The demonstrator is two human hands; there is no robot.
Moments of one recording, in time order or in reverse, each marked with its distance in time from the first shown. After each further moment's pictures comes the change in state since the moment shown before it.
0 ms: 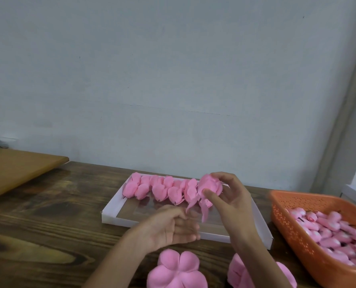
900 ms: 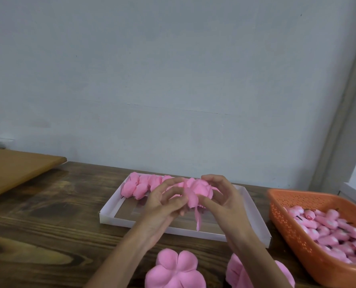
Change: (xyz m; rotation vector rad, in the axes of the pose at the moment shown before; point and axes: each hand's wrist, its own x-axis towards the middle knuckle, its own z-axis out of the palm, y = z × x) left_hand 0.010 0.001 0.000 -0.075 -0.033 0.609; right_hand -0.001 0.005 0.000 -0.020 -0.127 0.074
